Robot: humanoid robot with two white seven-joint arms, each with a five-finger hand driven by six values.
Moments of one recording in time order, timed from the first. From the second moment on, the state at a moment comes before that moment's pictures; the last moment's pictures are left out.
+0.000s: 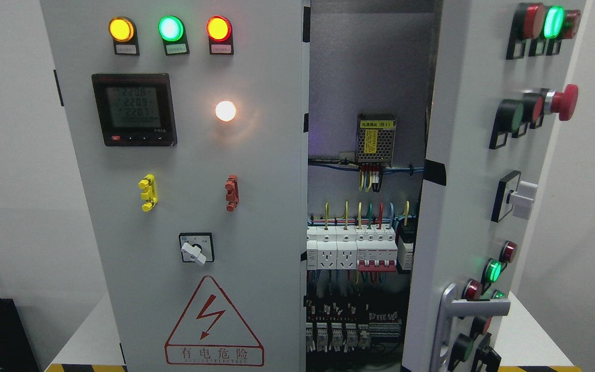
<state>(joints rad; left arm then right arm) 0.06 -0.04 -0.15 0.00 0.10 -0.08 -0.15 0.04 -0.01 0.31 0.00 -0.12 -0.11 0.22</state>
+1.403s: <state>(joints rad) 0.36 0.05 -0.14 -0.64 0.10 -0.20 -0.16 0.01 0.00 0.31 0.00 -0.12 -0.03 0.21</state>
